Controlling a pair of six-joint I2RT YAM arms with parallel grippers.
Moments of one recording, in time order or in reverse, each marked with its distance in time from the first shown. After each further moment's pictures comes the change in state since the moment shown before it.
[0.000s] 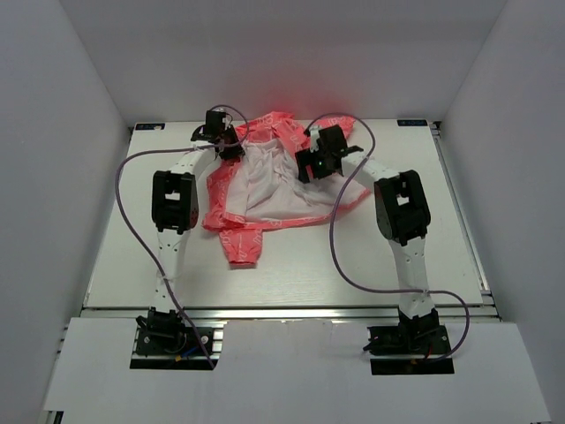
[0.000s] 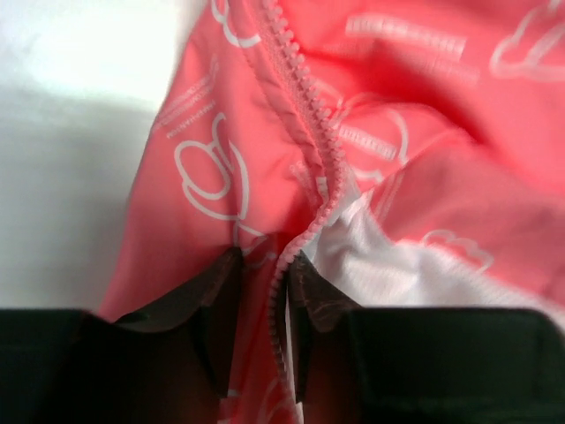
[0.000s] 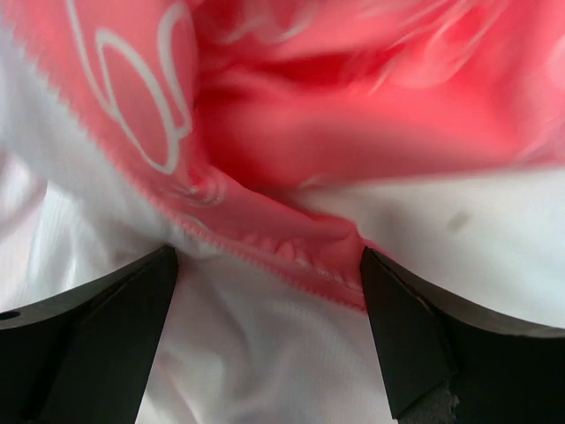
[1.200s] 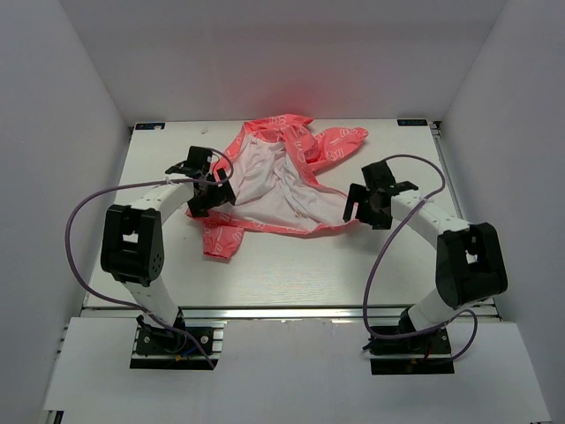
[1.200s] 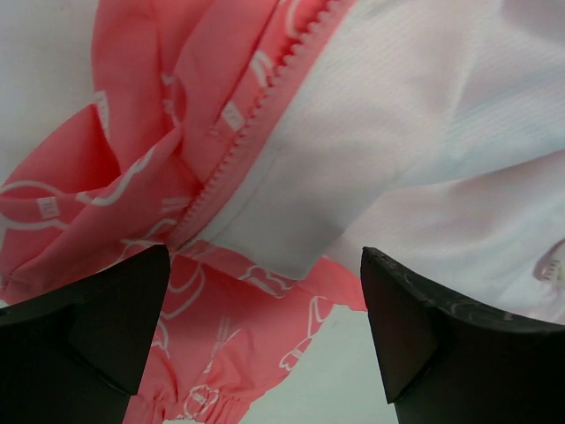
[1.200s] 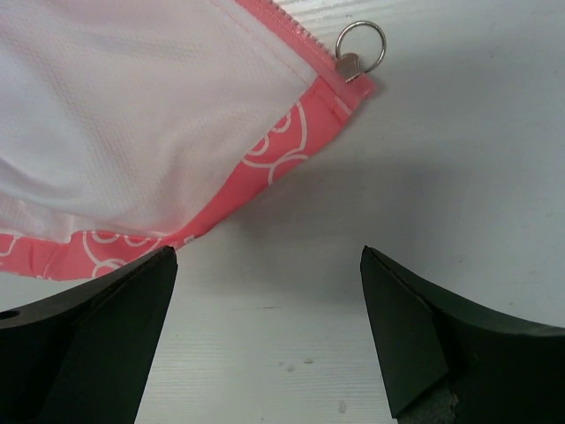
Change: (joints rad) left arm -0.024 -0.734 -0.859 -0.193 -0.090 -0.058; right arm -0.079 -0.751 -0.825 -0.237 0.257 0.515
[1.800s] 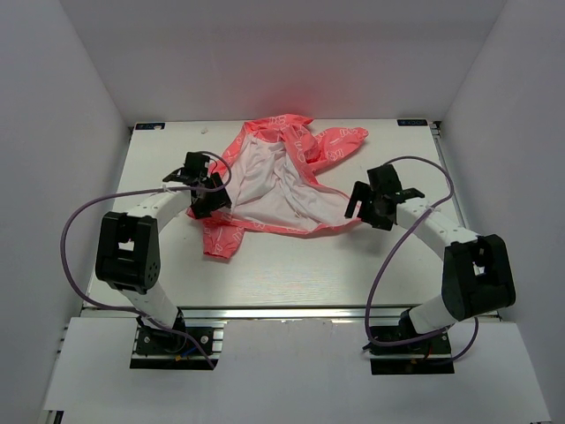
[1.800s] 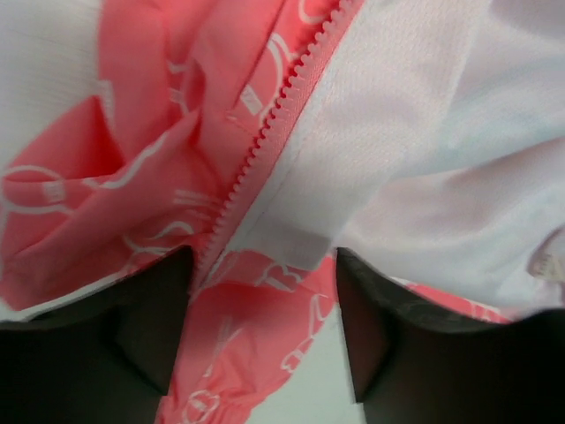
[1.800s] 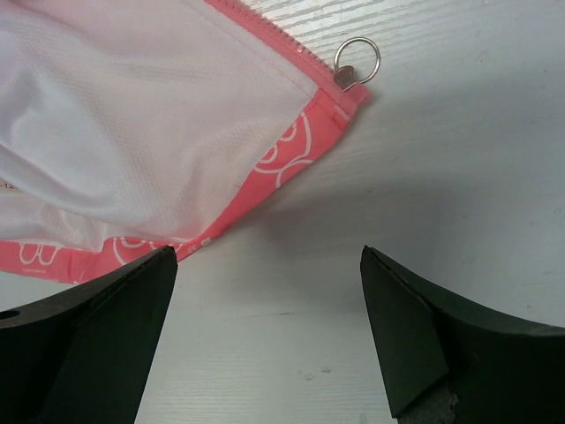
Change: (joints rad) left arm 0.000 -0.066 -0.099 0.085 -0.011 -0.014; right arm -0.010 -0.093 -0.082 0.089 -0.003 0.069
